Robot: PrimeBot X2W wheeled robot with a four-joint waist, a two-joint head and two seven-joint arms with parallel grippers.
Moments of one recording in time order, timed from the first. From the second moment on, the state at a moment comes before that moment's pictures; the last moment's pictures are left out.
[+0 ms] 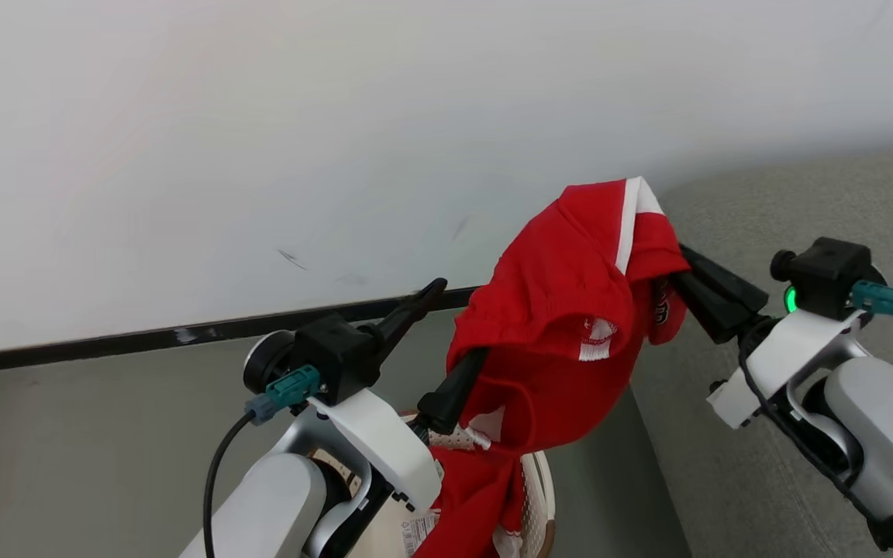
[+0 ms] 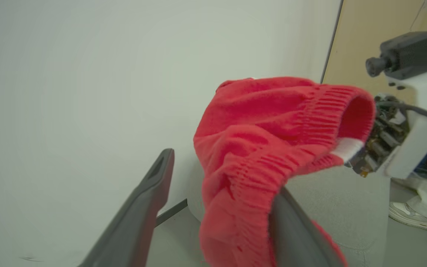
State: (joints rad) left arm -0.38 0.07 -0.53 -0.02 -0.49 -0.07 0.06; right arm -0.55 -0.47 0.68 0.18 0.58 0.12 -0.26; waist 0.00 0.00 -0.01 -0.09
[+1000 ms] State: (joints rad) left arm -0.34 0.05 -0.60 0.13 -0.49 -0.08 -0.13; right arm -0.25 -0.54 0.24 0.12 0.49 0.12 -0.26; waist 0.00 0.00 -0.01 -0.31
